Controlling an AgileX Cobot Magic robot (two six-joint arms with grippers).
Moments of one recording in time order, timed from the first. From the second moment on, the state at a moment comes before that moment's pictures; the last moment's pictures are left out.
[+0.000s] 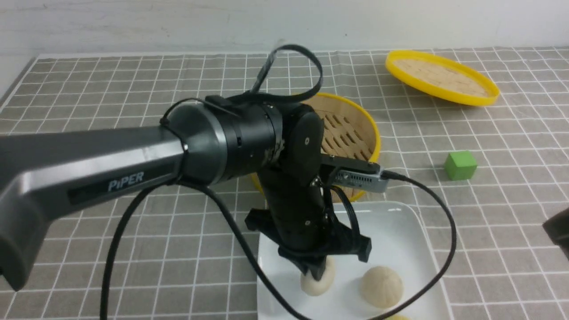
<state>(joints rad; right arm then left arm) 0.42 0.97 -0.98 0.06 1.12 -0.01 -0.78 1.87 -1.35 -0.17 0.91 -0.23</state>
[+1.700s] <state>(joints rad) 0.42 0.21 -0.32 -0.07 0.27 0.17 -0.79 1.62 -1.34 0.02 0.84 -0.31</state>
